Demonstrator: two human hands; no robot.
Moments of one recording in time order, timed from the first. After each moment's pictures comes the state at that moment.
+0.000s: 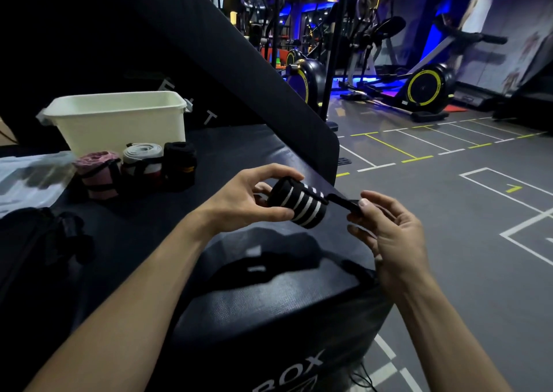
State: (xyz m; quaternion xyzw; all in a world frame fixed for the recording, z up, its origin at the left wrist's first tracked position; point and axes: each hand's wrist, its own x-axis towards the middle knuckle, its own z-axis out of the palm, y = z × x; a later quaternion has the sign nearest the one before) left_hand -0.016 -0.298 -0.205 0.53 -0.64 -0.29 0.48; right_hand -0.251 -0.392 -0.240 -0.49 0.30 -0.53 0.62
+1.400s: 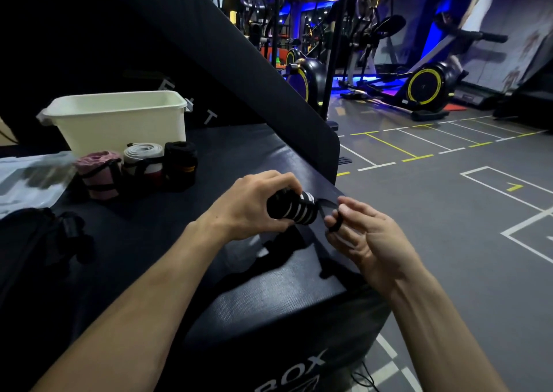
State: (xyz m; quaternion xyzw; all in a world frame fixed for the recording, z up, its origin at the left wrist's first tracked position) left_hand -0.017 -0.309 -0.217 0.61 -0.73 0.03 0.32; right_hand -0.236 -0.369 -0.219 -0.41 0.31 -0.39 0.77
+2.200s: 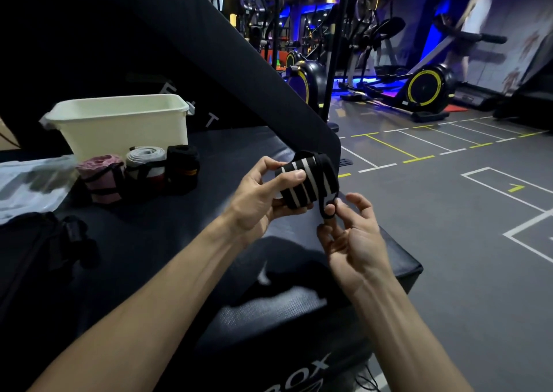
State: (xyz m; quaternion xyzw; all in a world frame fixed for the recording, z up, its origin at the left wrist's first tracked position) left_hand -0.054 -0.306 -0.199 0.42 -0.39 -0.44 0.69; right_hand -0.197 -0.355 -0.226 -0.29 0.24 -0.49 0.78
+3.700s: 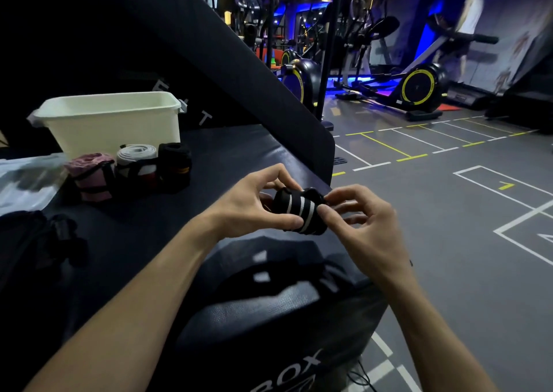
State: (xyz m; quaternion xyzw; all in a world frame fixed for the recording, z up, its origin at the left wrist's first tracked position) left_hand -0.031 -0.302 -0.208 0.54 -0.64 -0.27 0.48; right_hand -0.242 -0.378 -0.230 -0.77 0.25 -0.48 0.33
